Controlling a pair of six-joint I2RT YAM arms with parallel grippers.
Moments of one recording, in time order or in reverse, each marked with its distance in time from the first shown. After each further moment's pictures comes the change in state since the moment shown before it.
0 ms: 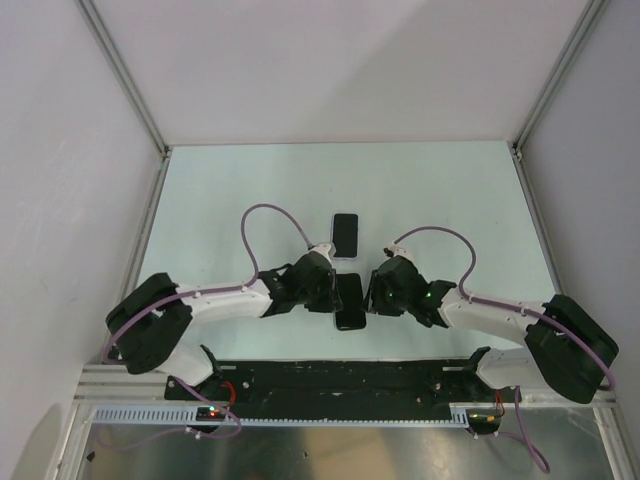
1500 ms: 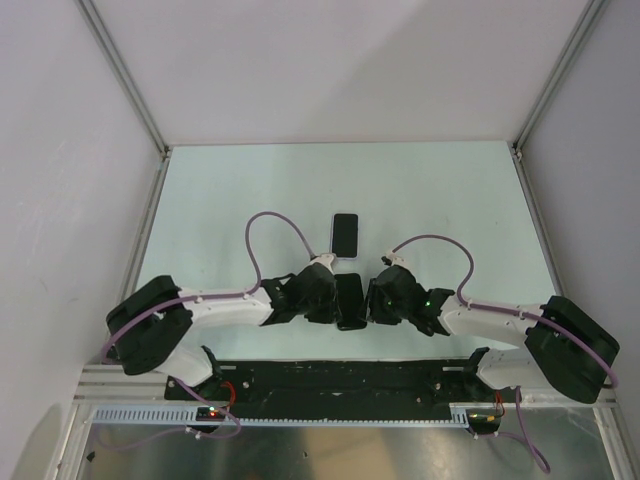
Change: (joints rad) left arm -0.067 -0.021 -0.050 -0.003 -0.027 -0.027; right arm 0.062 -0.017 -0.063 0.054 -0.010 0.068
